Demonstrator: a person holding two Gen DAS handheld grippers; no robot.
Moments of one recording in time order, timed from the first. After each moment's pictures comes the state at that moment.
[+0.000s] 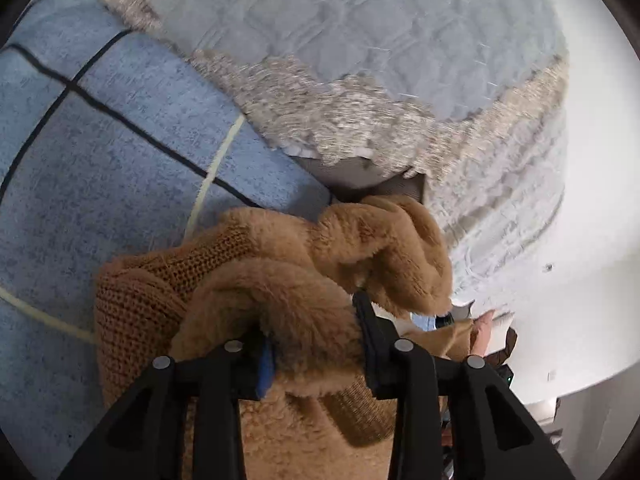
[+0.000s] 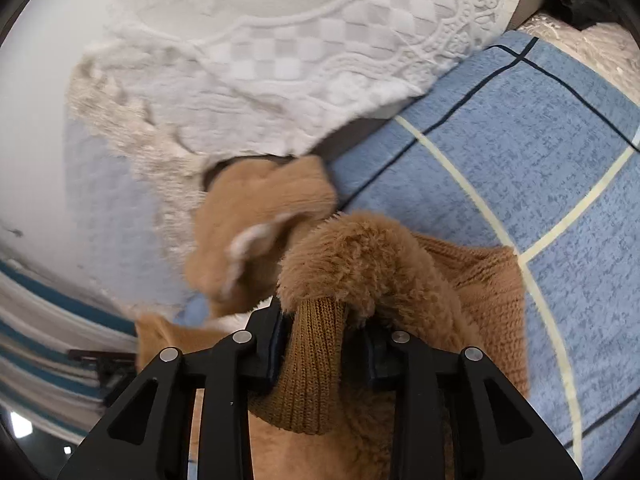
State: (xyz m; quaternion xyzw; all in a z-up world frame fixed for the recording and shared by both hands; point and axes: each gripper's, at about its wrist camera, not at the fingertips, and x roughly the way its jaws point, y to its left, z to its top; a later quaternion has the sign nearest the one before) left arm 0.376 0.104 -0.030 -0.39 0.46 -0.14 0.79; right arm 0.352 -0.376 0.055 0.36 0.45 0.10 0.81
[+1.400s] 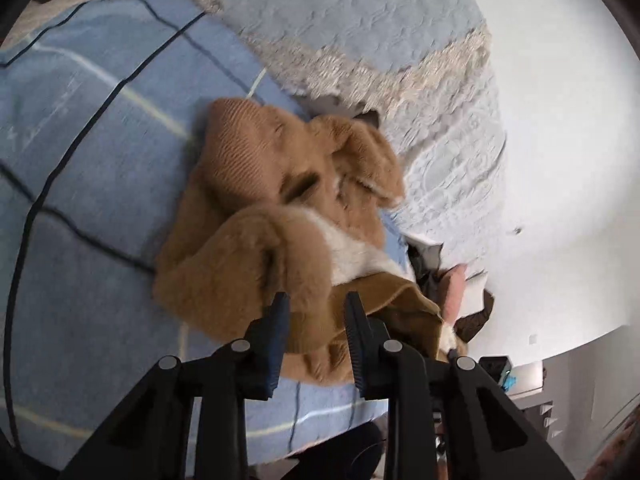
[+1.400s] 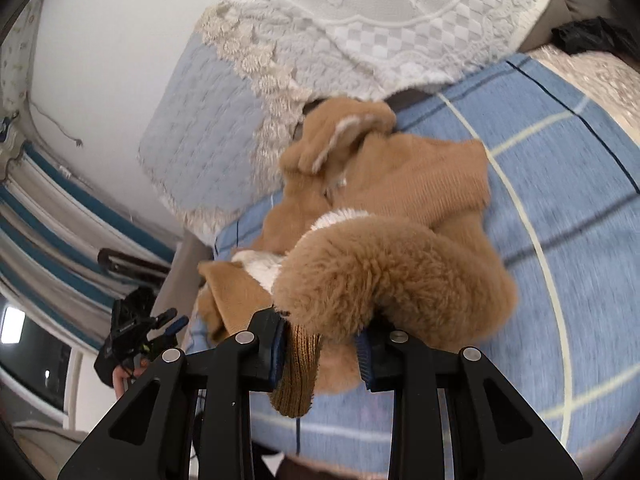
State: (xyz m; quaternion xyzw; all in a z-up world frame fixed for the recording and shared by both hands) left arm 0.147 0.132 -0.005 -0.38 0.46 -0.19 0.78; right arm 0.121 -0.367 0.118 0.30 0.42 0.22 0.83
